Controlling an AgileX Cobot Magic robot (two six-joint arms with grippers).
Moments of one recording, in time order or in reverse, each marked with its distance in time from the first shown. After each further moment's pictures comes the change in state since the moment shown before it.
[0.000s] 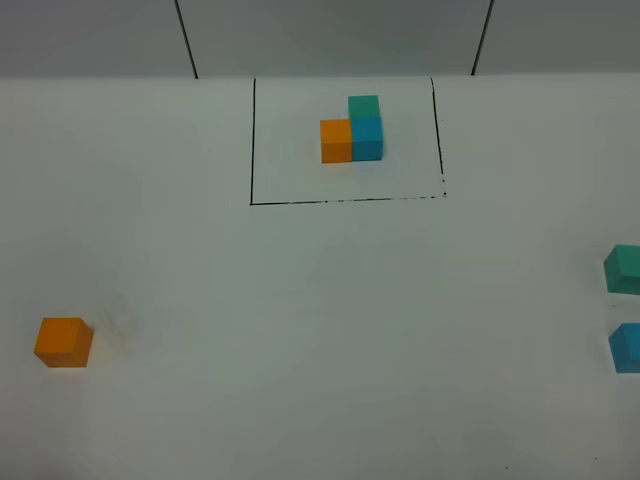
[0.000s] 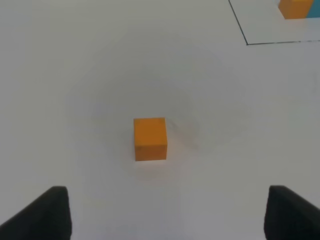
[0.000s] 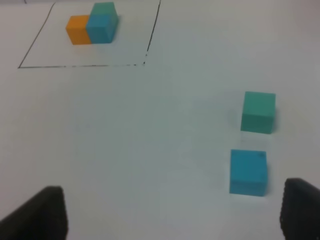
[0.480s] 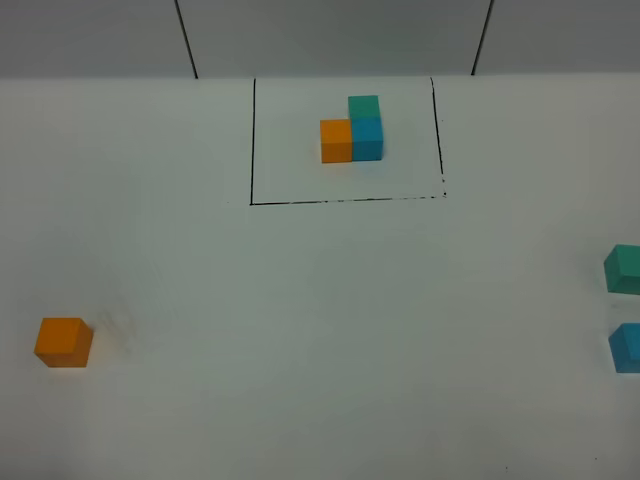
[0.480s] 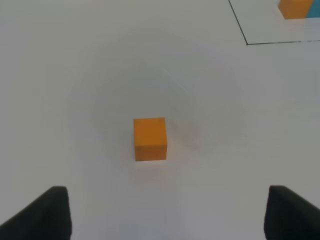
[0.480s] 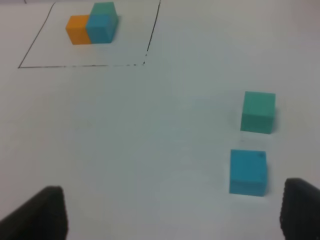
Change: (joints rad) left arm 0.000 0.000 0.000 0.000 0.000 0.000; right arm 0.000 0.000 0.000 0.000 0.000 0.000
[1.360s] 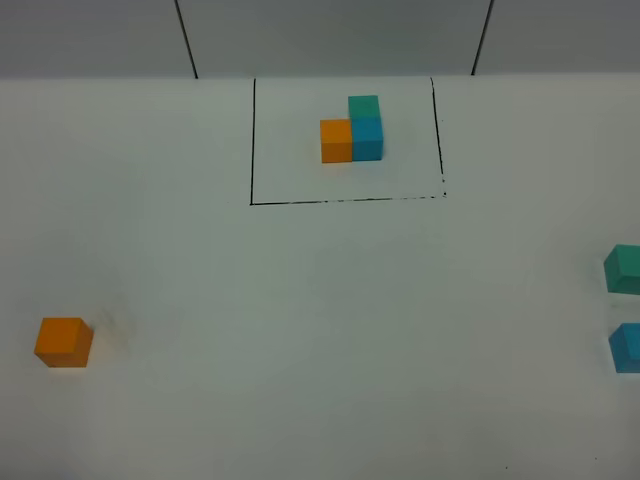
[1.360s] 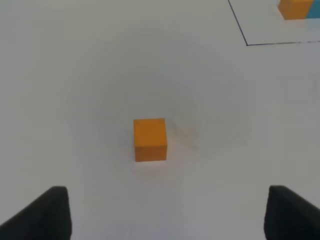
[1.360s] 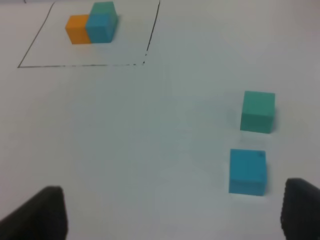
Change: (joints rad) left arm 0.000 -0.003 0.000 0.000 0.000 0.000; right arm 0.000 0.000 0.000 -0.001 0.001 0.000
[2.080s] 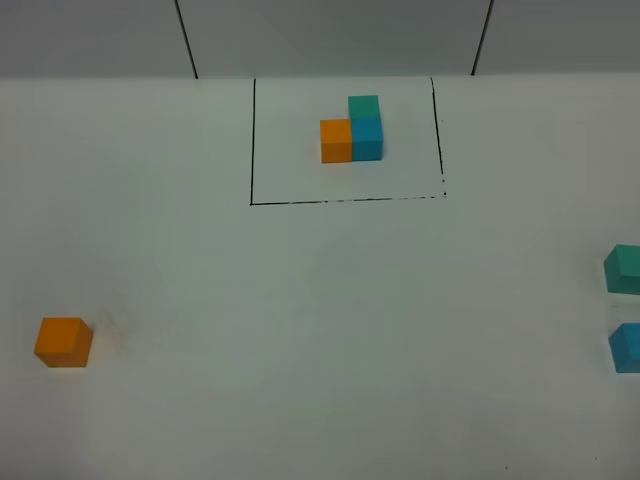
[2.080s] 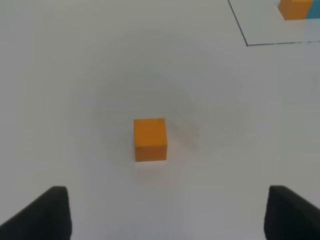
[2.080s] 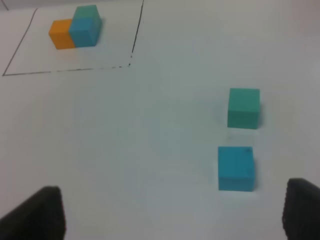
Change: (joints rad) left arm 0.000 0.000 0.000 0.000 0.000 0.000; right arm 0.000 0.000 0.000 -0.045 0.000 0.061
